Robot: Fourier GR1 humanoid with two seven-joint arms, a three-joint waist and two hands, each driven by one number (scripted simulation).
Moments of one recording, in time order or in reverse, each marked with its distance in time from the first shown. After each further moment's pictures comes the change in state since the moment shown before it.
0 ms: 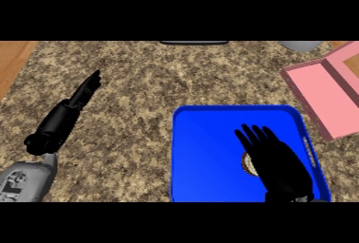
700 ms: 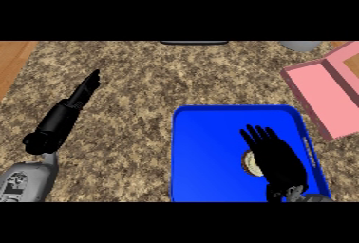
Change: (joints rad) left arm 0.005 -0.056 0.061 -0.021 -0.052 -0.053 0.025; right arm 0.048 0.045 -0.069 0.171 0.136 -0.083 -0.159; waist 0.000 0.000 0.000
